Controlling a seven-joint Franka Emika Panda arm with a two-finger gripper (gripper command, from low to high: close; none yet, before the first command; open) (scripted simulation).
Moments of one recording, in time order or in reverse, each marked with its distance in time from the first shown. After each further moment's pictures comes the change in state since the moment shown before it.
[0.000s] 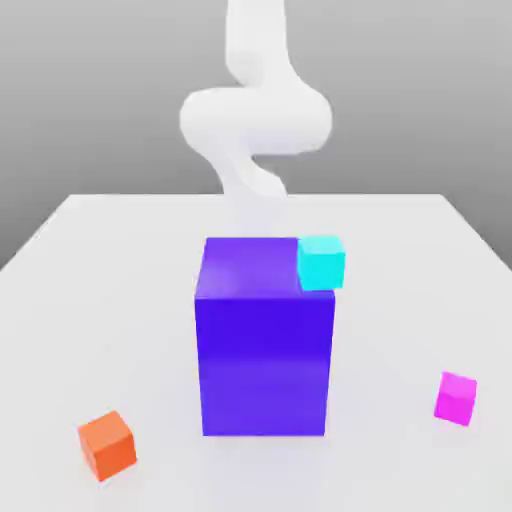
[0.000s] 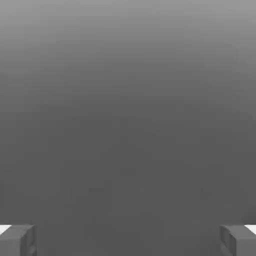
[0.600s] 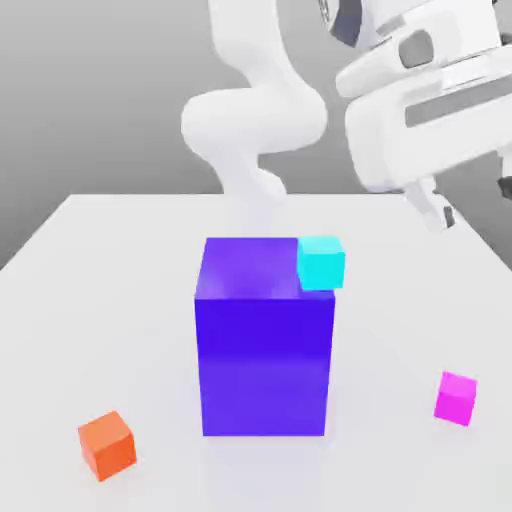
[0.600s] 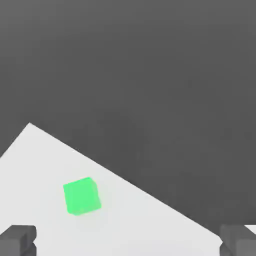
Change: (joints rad) arm 0.369 0.492 -0.007 -0.133 0.278 0.194 -0.401
